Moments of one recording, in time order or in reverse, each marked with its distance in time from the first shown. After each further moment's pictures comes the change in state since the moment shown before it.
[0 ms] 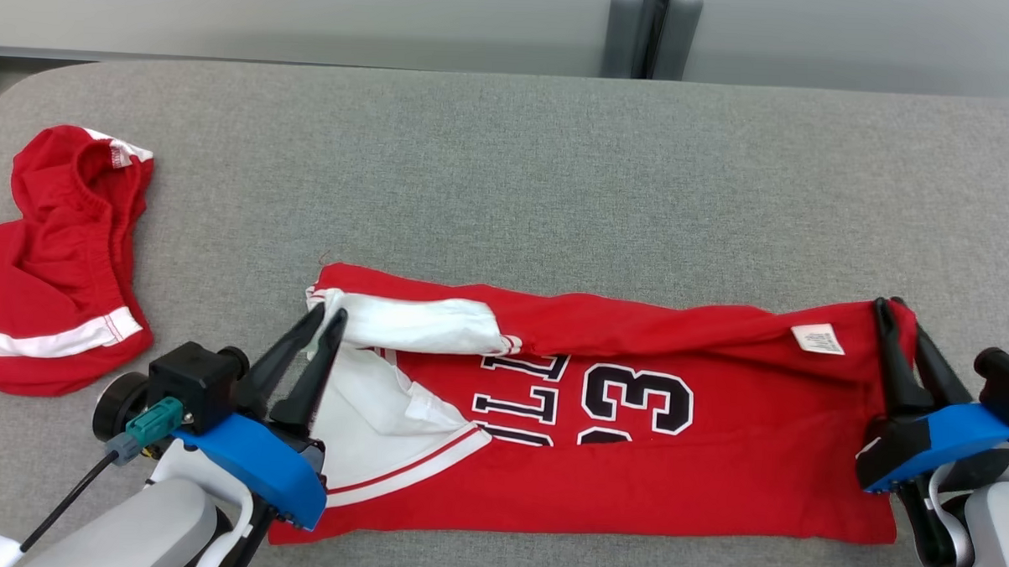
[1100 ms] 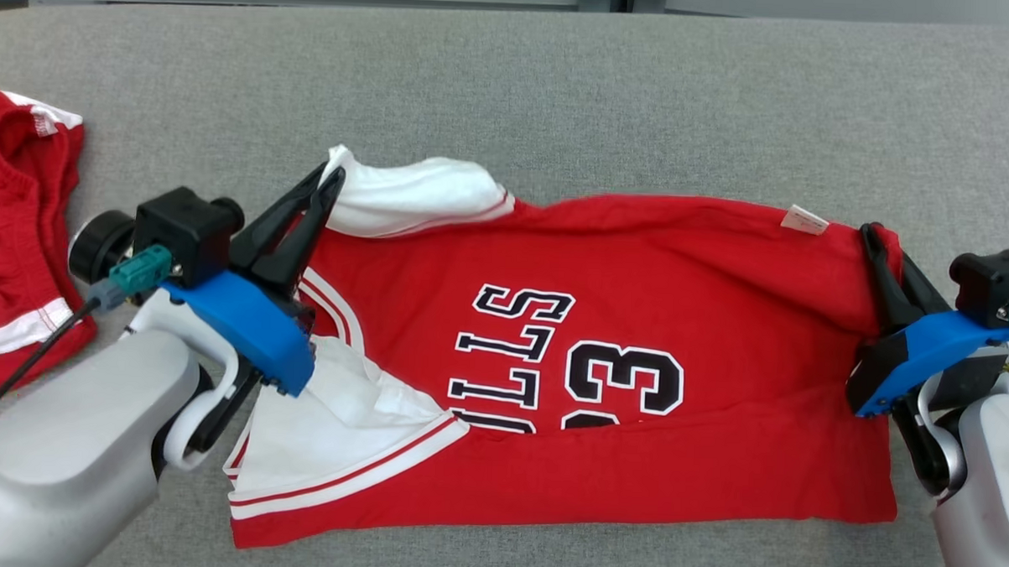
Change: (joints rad) left arm -0.357 -0.019 -0.137 0.174 -0.028 -0.116 0.000; right arm -0.178 -0.010 0.035 0.042 -0.079 0.000 0.131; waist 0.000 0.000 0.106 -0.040
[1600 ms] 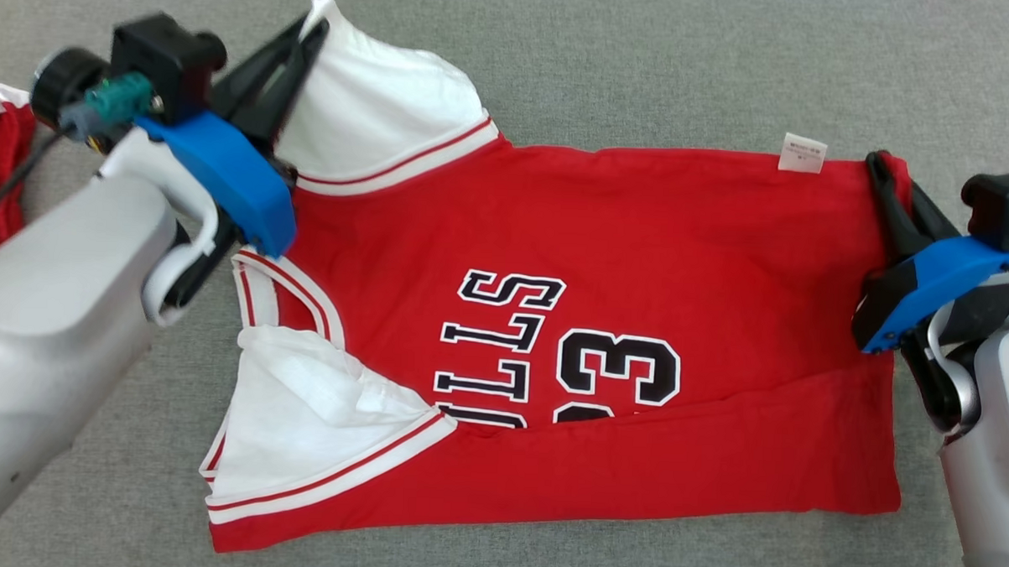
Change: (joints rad) left arm -0.279 -0.113 -0.058 0.323 -0.009 -0.159 0.008; right arm -0.114 -0.001 0.003 -0.040 -0.005 0.000 0.109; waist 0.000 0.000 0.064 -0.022
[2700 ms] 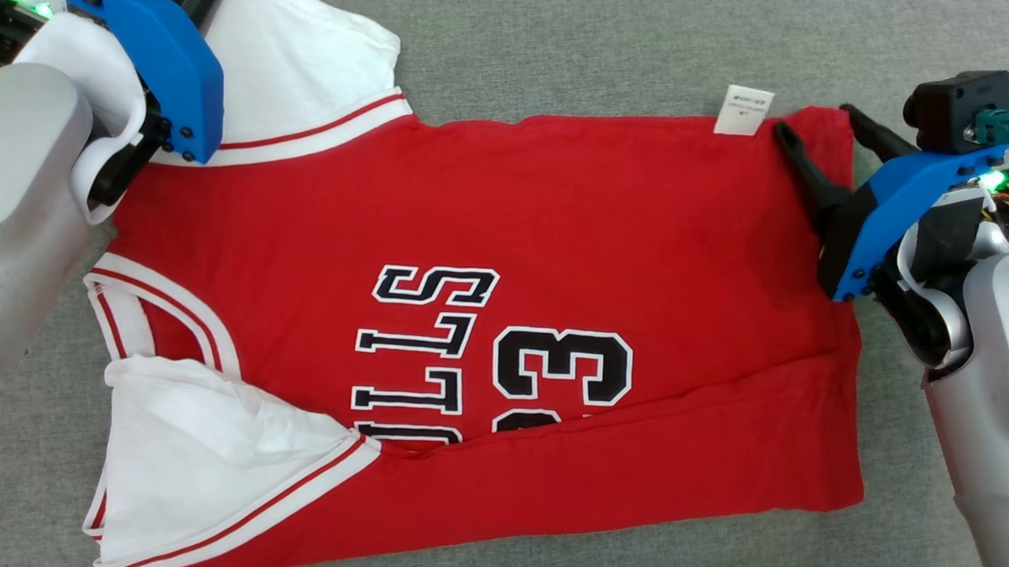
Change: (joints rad) left arm -0.128 -0.032 0.056 0.206 0.036 -0.040 0.291; right arm -0.127 -0.008 0.118 -0.061 0.123 0.000 0.289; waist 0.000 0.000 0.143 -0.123
